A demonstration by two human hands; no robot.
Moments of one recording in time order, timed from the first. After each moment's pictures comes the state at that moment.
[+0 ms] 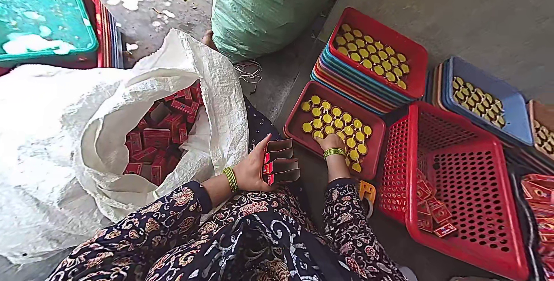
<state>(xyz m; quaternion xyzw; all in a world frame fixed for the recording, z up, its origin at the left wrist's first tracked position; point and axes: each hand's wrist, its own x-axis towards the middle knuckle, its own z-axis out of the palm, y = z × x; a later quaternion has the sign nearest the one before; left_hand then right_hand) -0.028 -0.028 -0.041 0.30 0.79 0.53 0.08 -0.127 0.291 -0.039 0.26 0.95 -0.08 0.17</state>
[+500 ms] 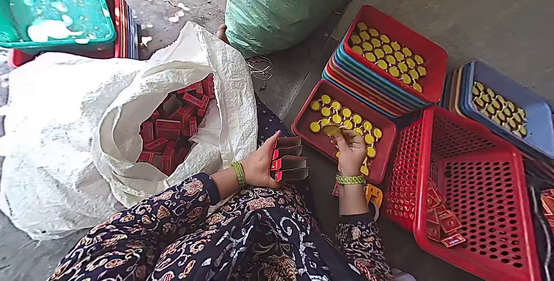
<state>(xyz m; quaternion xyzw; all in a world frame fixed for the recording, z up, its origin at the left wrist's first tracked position) -0.027 -0.028 -0.032 0.29 0.81 0.50 0.09 -0.058 0.268 -0.008 0.03 0.76 -0.61 -0.22</state>
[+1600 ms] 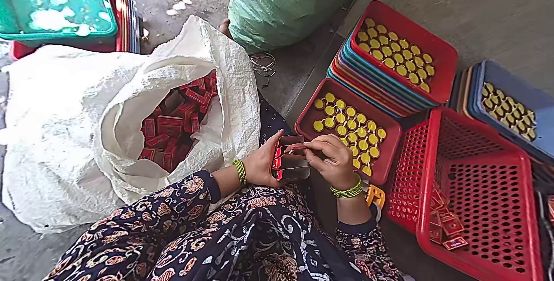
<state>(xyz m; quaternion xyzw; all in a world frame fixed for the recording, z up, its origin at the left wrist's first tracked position) -0.030 -0.031 -0.037 0.32 0.80 0.50 0.06 -0.034 0.207 0.048 -0.31 0.83 -0.42 -0.18</state>
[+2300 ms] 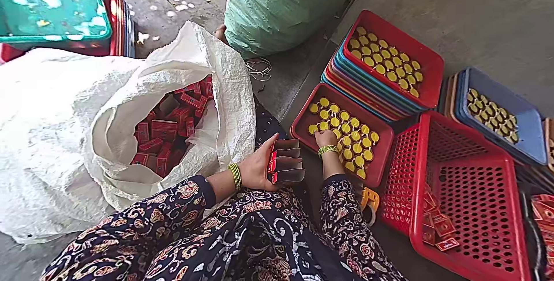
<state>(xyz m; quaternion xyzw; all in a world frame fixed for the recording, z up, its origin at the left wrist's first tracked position) -0.030 -0.031 -0.042 0.30 0.79 0.52 0.08 -0.155 0.265 -0.070 0.24 0.94 -0.18 0.13</state>
